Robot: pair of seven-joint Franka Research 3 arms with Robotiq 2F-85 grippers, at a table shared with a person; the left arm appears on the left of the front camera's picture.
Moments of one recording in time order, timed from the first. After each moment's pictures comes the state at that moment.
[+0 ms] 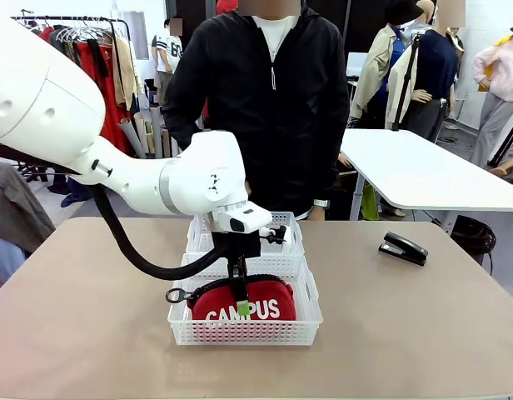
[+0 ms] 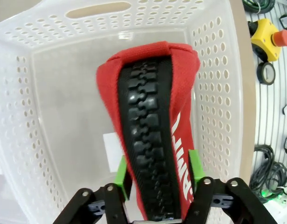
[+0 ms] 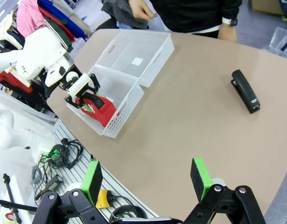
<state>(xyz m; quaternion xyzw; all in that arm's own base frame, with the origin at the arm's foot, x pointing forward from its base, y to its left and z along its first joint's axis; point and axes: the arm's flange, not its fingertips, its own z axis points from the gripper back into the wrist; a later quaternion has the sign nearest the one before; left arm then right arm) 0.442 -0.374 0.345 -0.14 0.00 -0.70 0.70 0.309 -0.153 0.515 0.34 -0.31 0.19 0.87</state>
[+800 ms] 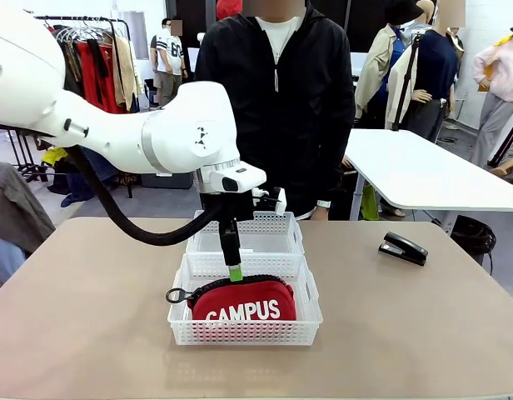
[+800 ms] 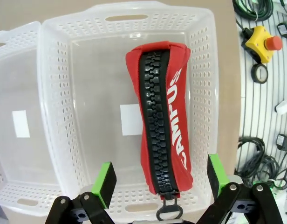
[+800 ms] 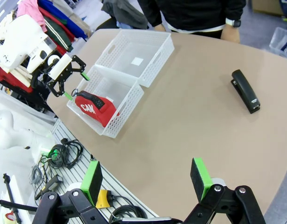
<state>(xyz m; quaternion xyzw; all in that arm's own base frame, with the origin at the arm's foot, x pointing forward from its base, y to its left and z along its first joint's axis) 0.441 -0.359 0.422 -0.11 -0.02 -0.69 0.72 0.309 -0.153 0.515 0.34 -0.31 0.19 0.87</state>
